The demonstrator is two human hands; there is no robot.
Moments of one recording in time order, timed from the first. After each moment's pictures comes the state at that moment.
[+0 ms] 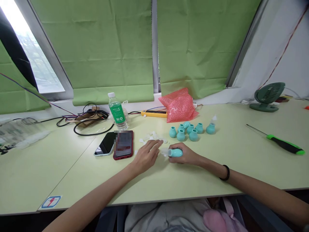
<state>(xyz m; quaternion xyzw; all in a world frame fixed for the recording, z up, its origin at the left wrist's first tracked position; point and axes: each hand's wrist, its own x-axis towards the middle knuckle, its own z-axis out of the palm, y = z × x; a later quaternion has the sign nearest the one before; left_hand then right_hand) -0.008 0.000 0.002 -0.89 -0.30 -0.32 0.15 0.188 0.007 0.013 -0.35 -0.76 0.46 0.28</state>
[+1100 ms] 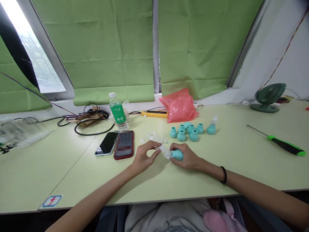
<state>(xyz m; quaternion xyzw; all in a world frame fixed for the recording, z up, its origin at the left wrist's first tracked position) -0.003 -0.012 0.014 -0.81 -0.34 -0.46 -0.15 0.189 0.003 0.004 -0.32 -0.87 0.14 0.34</state>
